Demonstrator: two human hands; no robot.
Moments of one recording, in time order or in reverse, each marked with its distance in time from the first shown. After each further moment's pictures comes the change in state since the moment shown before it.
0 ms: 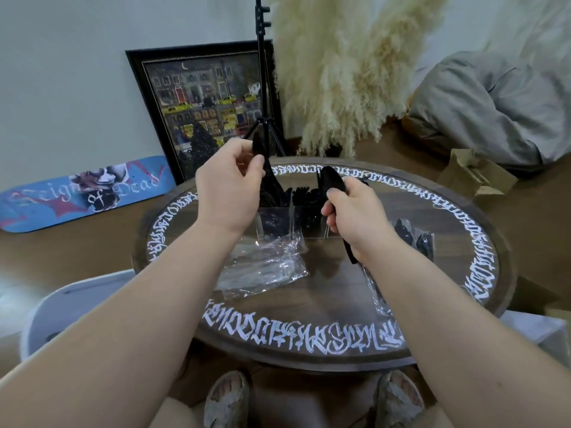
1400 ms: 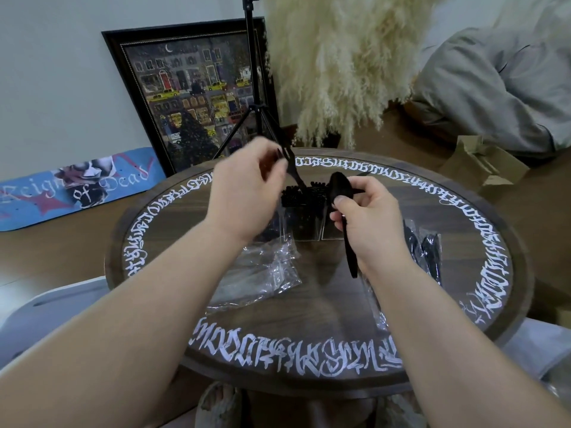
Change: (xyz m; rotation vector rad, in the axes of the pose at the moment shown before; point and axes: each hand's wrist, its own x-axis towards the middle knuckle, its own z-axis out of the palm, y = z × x) left_hand 0.009 -0.003 0.046 0.141 -0.139 0.199; right_hand 0.024 0.031 -0.012 0.200 0.166 -0.019
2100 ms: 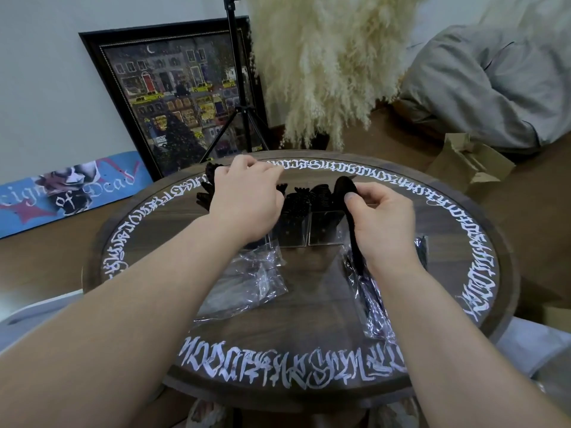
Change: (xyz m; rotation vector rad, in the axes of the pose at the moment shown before) left_hand 0.022 -0.012 0.038 0.602 -0.496 0.039; right_hand 0.019 0.002 -0.026 -0.145 0.155 -0.108
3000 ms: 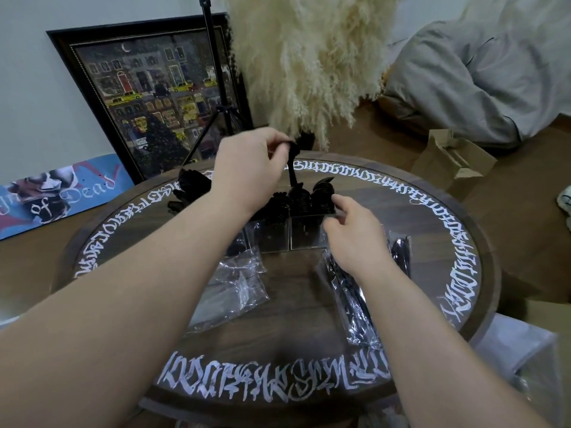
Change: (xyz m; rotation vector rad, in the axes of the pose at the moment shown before) left_hand 0.037 0.034 -0.018 -0.517 0.406 0.023; right_hand 0.010 0.013 -0.009 -0.473 -0.267 0.102
